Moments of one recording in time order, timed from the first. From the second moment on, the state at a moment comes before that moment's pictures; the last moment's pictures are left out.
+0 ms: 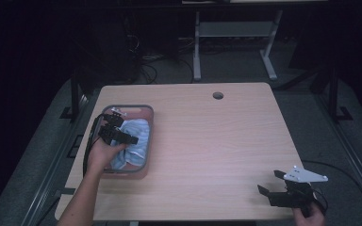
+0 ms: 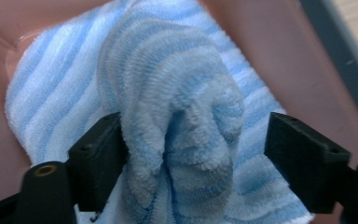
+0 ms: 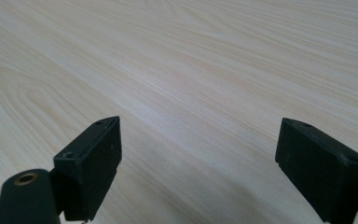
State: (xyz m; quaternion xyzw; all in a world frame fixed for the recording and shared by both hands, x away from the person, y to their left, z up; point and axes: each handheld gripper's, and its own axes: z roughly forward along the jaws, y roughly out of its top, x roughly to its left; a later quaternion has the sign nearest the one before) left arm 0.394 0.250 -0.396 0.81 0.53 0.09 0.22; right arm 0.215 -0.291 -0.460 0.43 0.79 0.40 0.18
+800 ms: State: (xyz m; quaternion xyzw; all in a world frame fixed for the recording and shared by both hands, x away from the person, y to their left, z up) left arm 0.405 0.233 -0.419 0.84 0.52 0.10 0.08; right arm 0.213 -0.291 -0.459 0.42 0.79 0.41 0.18
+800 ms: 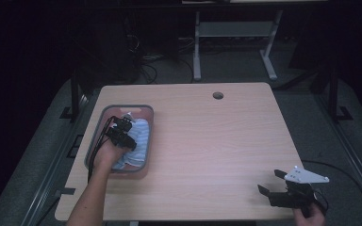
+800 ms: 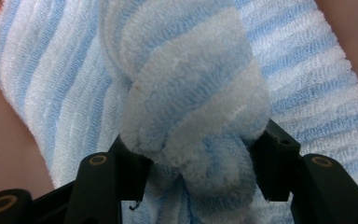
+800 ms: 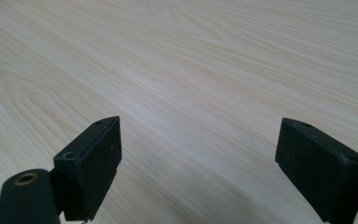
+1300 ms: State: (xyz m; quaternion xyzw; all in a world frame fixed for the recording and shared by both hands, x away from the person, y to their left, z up) left arm 0.405 0.235 -0.421 0.84 0.52 0.10 0.08; right arm 0.212 -0.291 -0.458 0.42 0.79 0.41 0.18
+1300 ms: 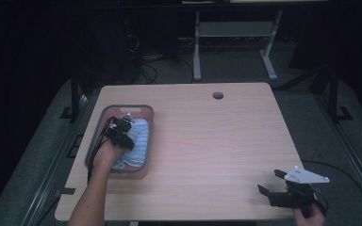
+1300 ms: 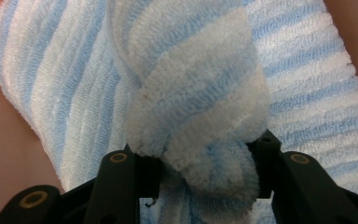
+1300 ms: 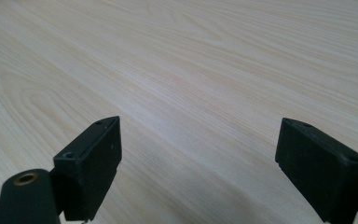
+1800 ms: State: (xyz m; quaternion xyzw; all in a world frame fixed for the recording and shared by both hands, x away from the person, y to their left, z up) left arm 0.403 0.245 -0.417 0.84 0.52 0.06 0.10; right arm 0.214 -0.291 -0.459 0.43 0.78 0.41 0.18
